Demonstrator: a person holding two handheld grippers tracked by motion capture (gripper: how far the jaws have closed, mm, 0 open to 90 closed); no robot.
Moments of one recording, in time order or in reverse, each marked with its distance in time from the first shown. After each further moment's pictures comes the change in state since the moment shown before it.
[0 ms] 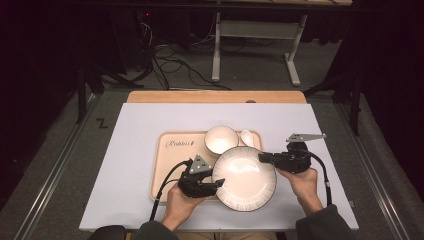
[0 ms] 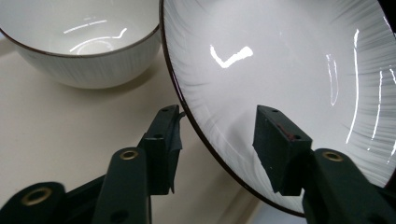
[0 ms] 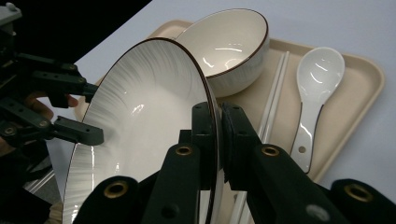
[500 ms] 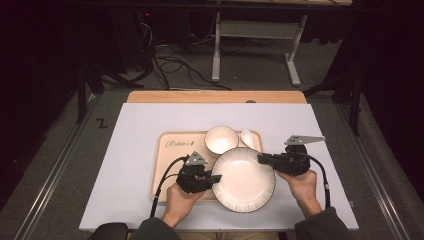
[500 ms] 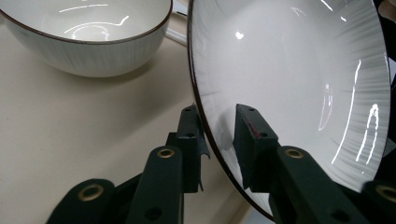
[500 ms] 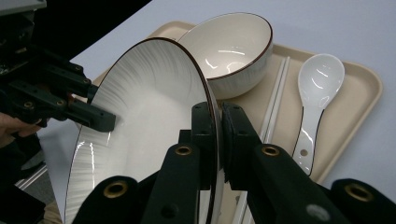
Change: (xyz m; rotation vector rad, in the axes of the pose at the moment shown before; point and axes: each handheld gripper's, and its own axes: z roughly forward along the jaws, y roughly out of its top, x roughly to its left) left arm 0.007 0.015 0.001 0.028 0.004 -0.107; right arm 0.010 -0.003 -0.003 -0.009 -0.038 -0.041
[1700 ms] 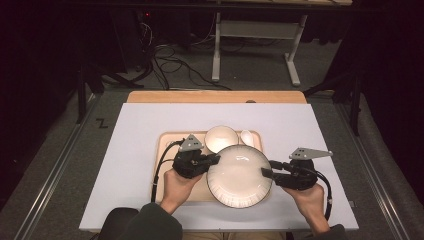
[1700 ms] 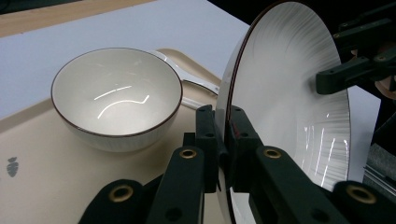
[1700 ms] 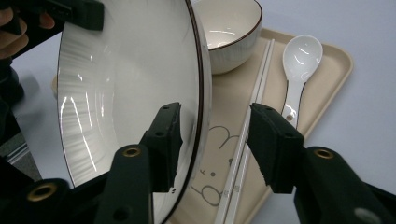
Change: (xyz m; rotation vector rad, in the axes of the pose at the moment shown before) left arm -0.015 0.044 -0.010 -0.113 -0.083 0.061; right arm 0.021 -0.024 -0.022 0.006 -0.096 -0.059
